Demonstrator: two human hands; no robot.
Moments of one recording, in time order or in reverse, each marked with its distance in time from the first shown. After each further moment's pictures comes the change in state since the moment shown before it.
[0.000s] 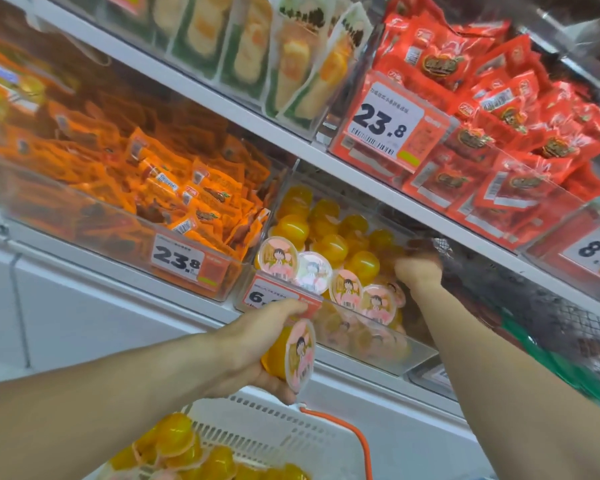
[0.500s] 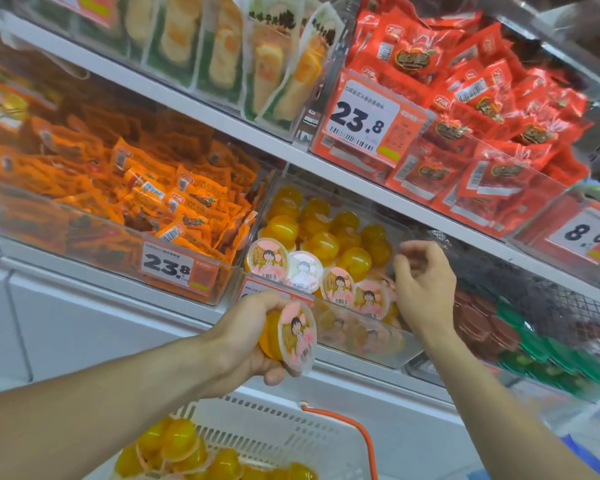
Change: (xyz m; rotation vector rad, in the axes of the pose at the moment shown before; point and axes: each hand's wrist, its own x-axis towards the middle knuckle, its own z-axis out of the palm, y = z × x) left_hand -0.042 0.007 -0.012 0.091 -0.278 -0.022; right_hand -0.094 0.012 -0.038 0.179 0.115 -0.482
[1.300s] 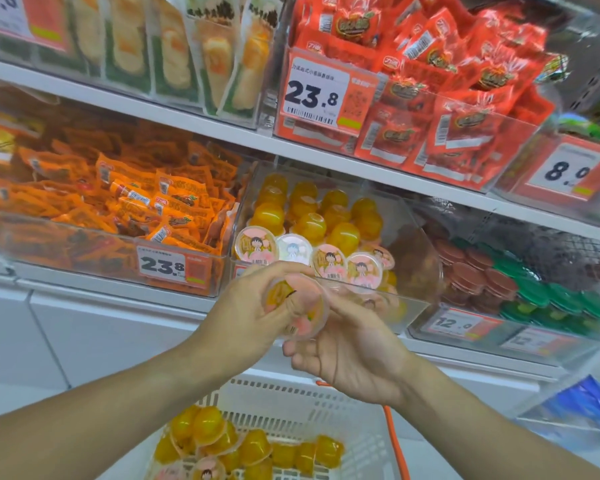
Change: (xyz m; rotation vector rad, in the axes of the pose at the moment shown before) left_hand -0.026 0.000 0.014 0.706 0.069 0.716; right_hand -0.108 -0.054 -0.003 1.314 -1.136 0.829
